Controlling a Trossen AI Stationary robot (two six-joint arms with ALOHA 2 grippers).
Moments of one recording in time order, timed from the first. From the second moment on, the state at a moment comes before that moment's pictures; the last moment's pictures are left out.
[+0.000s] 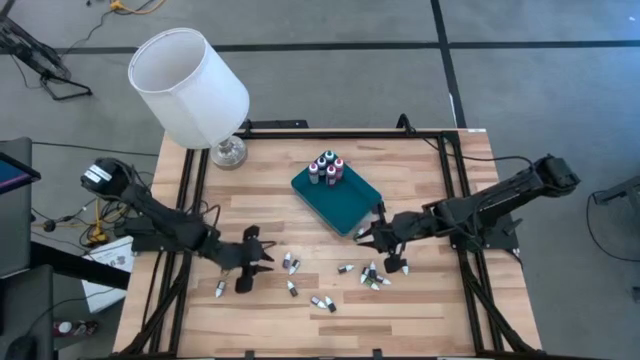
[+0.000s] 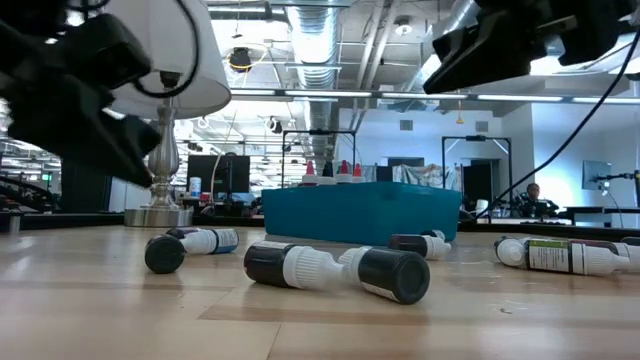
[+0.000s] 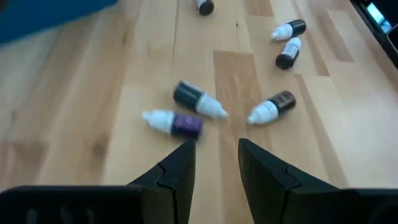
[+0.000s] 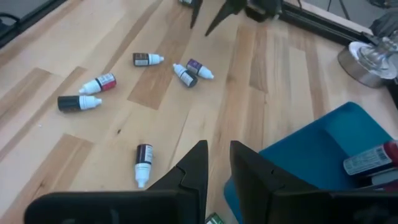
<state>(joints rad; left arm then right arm) -0.52 1.28 0.34 0.29 -0.30 -0.43 0.29 1.23 0.69 -0.07 0.17 -0.23</state>
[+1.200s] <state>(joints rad) -1.02 1.43 0.70 -0.59 -0.42 -1.56 0.26 1.23 0.69 -0.04 0.16 -0.22</state>
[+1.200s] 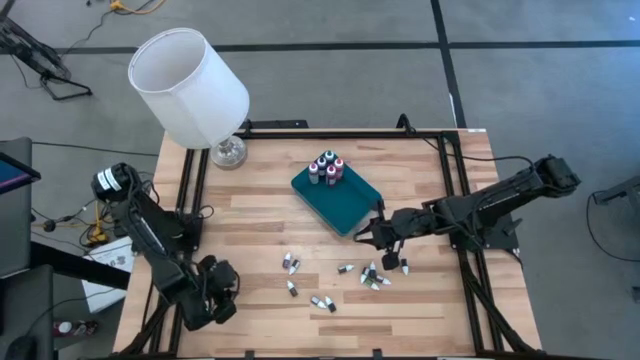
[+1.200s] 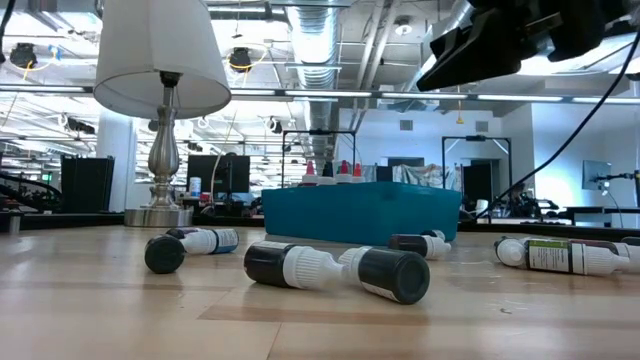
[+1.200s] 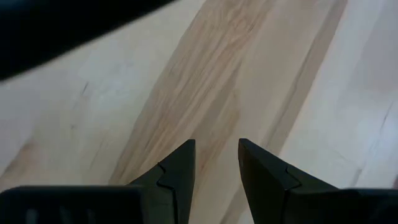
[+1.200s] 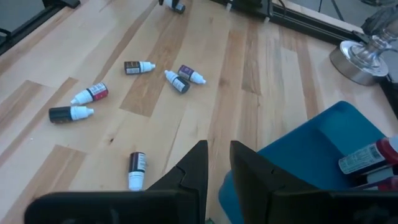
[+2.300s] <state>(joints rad) -1.02 1.43 0.71 -0.80 -0.22 -1.71 0.25 1.23 0.69 -0.04 0.16 -0.19</state>
